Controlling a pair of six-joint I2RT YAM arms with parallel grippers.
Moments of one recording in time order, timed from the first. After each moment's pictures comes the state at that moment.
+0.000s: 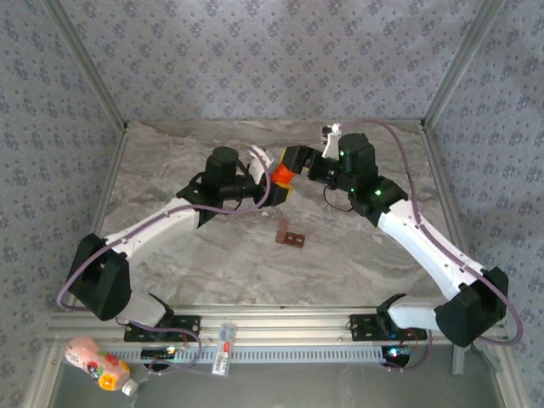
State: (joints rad) left arm -0.66 1.46 1.07 0.05 0.56 -0.04; right arm 0.54 1.27 1.18 -0.21 -0.28 0.74
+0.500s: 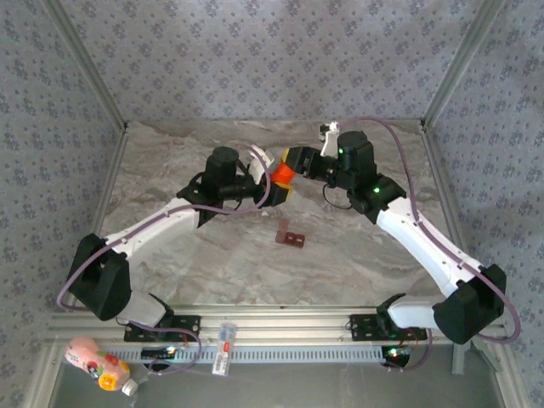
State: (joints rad) left arm -0.66 1.46 1.07 0.04 0.56 -0.04; right arm 0.53 1.28 1.18 -0.19 -0.31 0.70
